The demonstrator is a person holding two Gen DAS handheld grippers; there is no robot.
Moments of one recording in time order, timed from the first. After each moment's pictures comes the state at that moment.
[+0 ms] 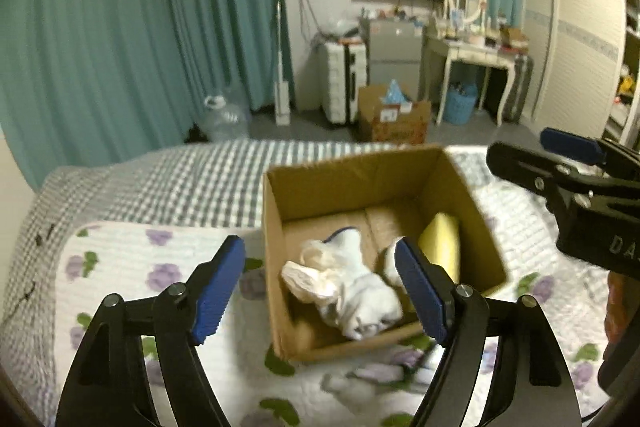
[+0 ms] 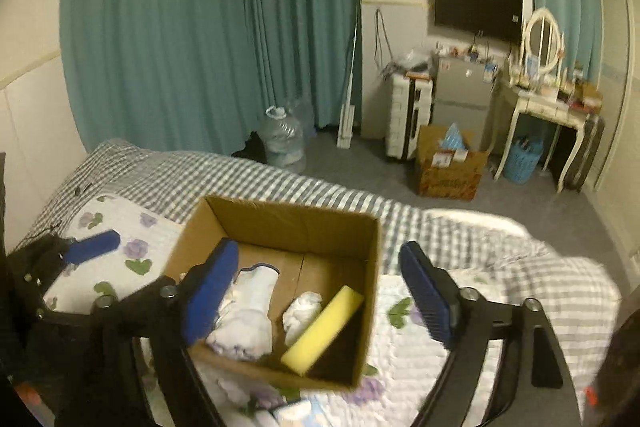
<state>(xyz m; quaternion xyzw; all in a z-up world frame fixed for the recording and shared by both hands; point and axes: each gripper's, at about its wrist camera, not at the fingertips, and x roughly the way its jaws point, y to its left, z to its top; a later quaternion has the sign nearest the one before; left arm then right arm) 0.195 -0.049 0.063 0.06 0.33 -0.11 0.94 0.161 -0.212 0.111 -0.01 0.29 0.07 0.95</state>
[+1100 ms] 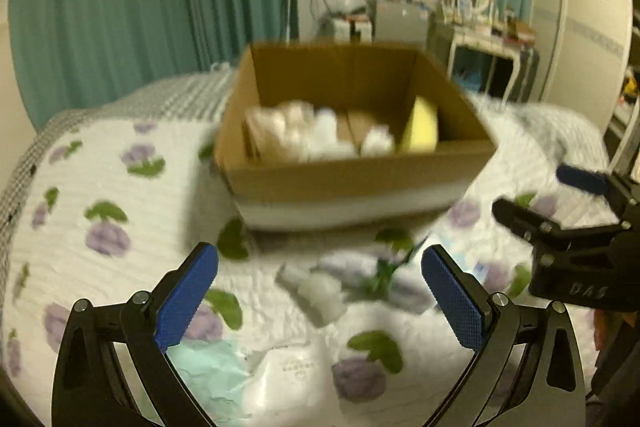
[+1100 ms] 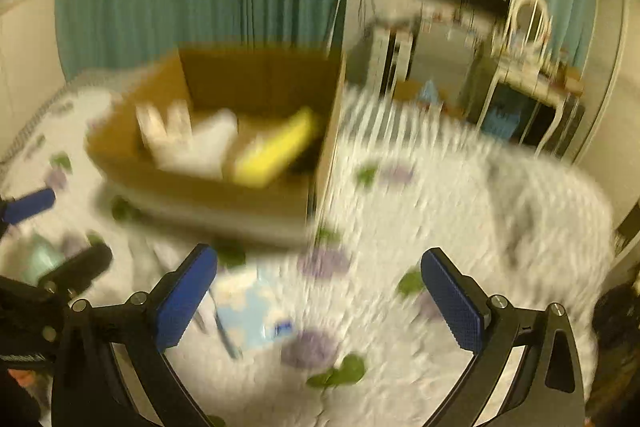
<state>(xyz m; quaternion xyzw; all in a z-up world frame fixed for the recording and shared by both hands) 0.130 -0.061 -0.061 0.05 0.36 -0.08 0.93 0.099 -0.233 -0.038 -0.05 0.39 0.03 0.92</state>
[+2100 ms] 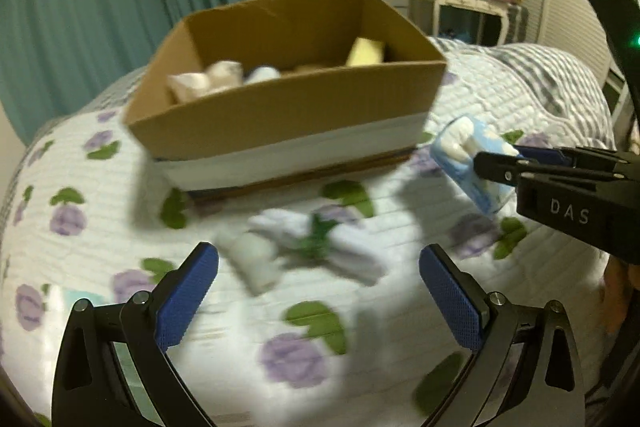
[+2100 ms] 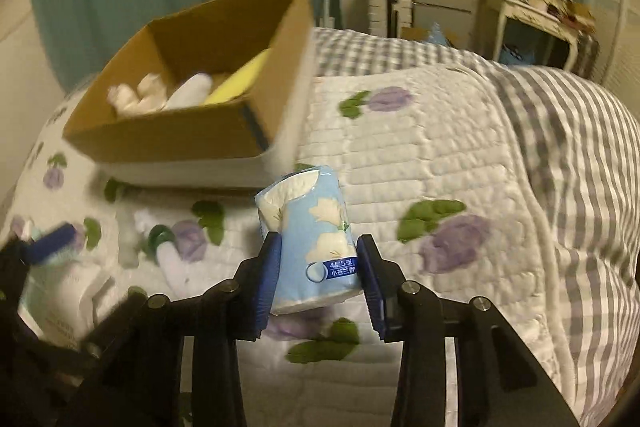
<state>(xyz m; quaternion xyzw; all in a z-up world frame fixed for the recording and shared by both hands) 0.118 -0.124 -0.087 0.09 0.39 -0.10 0.91 0.096 -0.296 -0.064 0.04 0.43 0.05 0.90</state>
